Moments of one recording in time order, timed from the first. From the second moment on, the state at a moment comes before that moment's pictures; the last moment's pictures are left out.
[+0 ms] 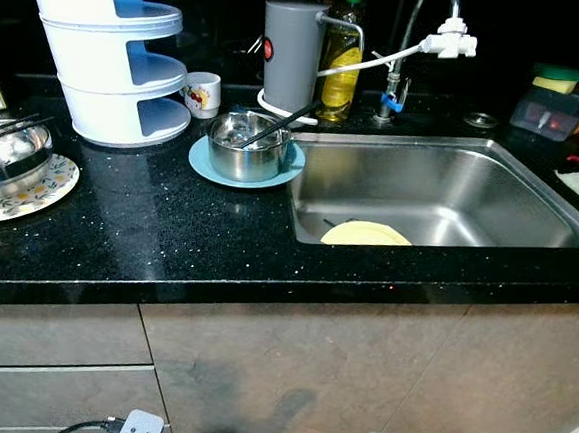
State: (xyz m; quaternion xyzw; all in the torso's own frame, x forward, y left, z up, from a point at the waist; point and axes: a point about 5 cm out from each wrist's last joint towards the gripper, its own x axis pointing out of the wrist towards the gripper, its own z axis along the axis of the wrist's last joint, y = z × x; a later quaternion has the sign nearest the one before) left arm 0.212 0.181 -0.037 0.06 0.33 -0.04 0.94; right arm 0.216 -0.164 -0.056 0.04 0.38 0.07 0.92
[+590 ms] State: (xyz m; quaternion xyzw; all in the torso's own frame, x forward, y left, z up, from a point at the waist) left arm 0.209 0.183 -0.042 0.06 0.32 -0.01 0.95; right arm 0.214 -0.162 -0.061 0.02 0.39 0.08 0.92
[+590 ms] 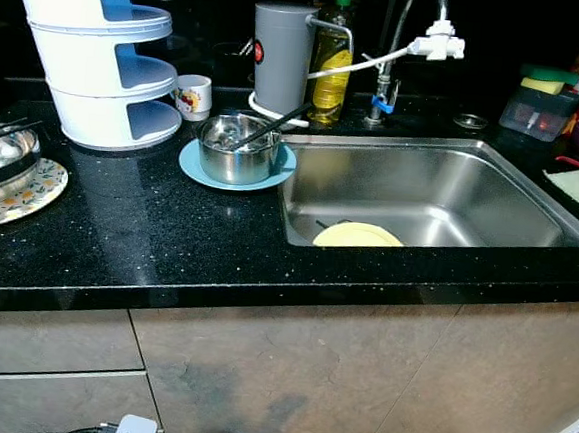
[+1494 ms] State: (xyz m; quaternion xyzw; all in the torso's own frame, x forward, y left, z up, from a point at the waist) left arm 0.222 0.179 -0.028 0.07 0.27 -0.04 0.96; right arm 0.207 -0.163 -0.063 0.03 0.38 0.08 0.92
